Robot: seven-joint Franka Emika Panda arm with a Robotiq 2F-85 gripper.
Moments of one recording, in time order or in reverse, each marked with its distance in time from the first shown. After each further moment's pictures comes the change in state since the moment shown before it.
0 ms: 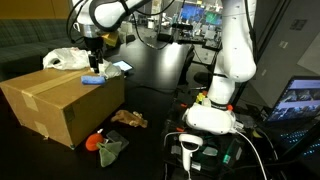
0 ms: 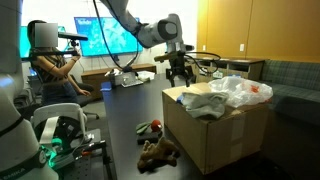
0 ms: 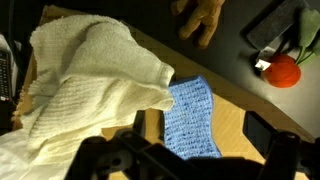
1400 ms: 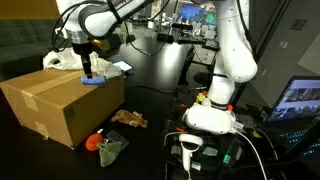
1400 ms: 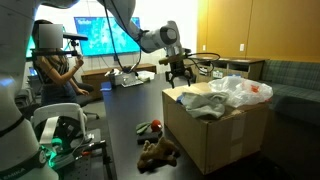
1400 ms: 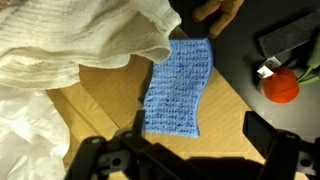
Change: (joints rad) arm 0.050 0.119 0.010 0.120 -0.070 0.015 -0.237
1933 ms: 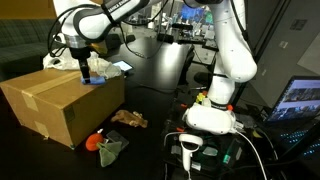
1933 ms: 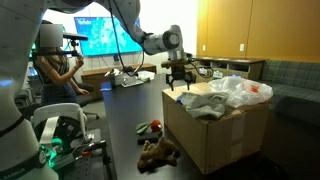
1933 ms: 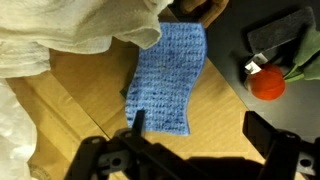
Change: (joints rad) arm -0.015 0.064 0.014 0.050 0.078 0.001 -0.090
